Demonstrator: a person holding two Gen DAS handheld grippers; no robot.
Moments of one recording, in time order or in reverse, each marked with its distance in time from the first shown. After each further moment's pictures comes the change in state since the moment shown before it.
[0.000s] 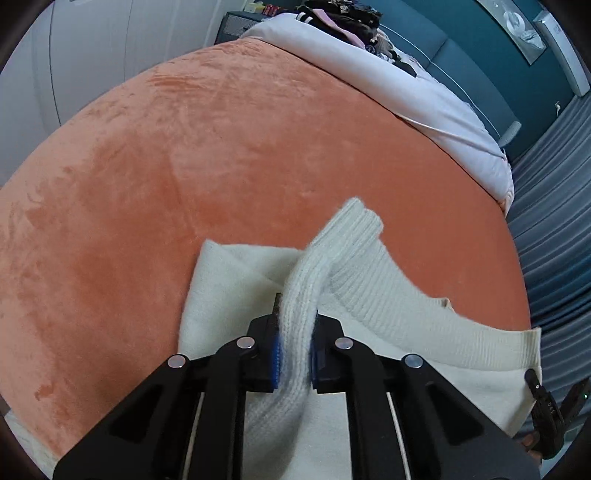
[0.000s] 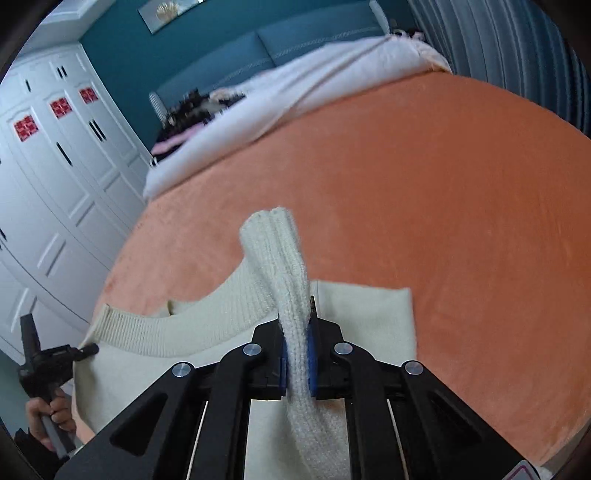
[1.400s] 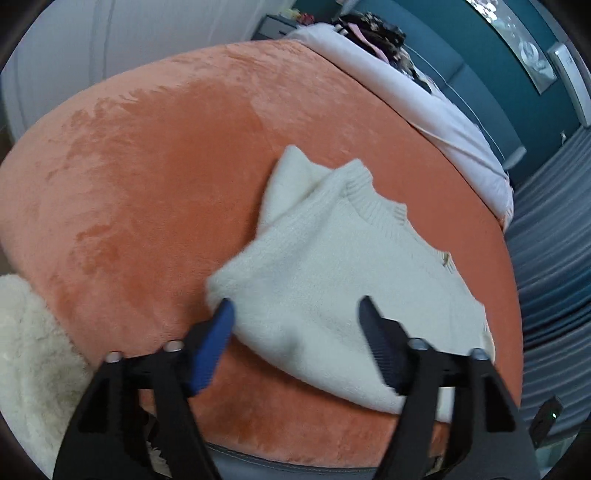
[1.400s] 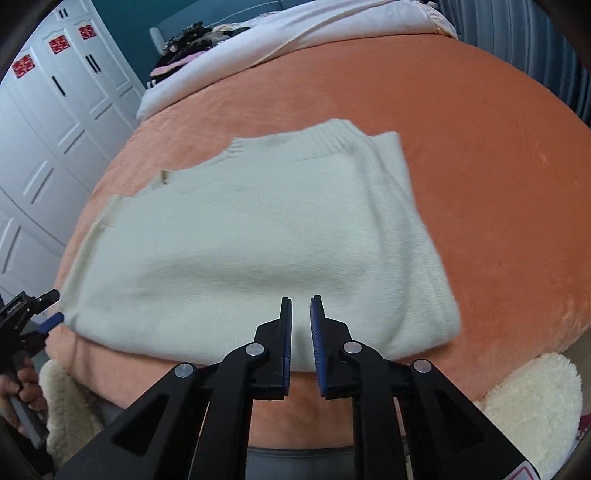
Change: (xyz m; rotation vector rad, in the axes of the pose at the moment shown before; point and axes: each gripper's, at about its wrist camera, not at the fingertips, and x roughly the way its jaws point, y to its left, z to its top) left arm -0.074 0.047 -0.121 -0.135 -0.078 0.024; right arm -0.043 0.010 -0.132 -0.085 0.256 -0.055
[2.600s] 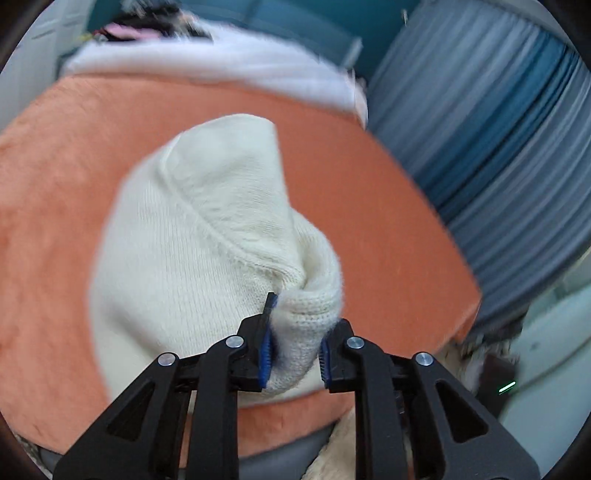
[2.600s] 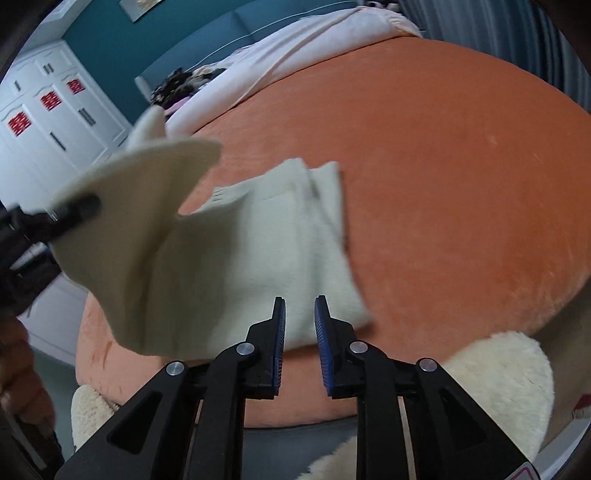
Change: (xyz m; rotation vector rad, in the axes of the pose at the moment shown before) left arm 0.015 -0.290 -0.107 0.607 0.229 -0.374; right arm -0.056 -0.064 -0.017 0.183 -0.094 0.020
